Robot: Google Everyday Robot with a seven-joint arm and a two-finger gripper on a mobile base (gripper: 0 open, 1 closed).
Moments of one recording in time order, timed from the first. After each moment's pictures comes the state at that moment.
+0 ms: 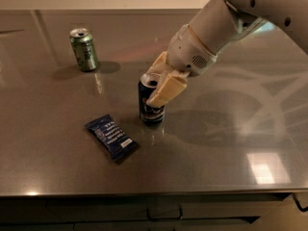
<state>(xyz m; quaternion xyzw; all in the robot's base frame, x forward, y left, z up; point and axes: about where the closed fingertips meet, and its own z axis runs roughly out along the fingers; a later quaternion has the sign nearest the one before) 0.491 -0.007 0.912 -0.70 0.63 0.24 0.24</state>
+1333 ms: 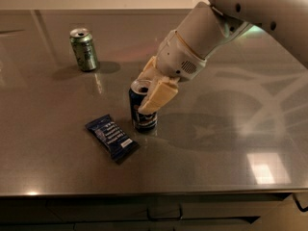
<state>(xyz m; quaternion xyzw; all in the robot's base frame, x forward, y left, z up) 0.480 0.014 0.905 -0.72 0.61 0.24 0.23</state>
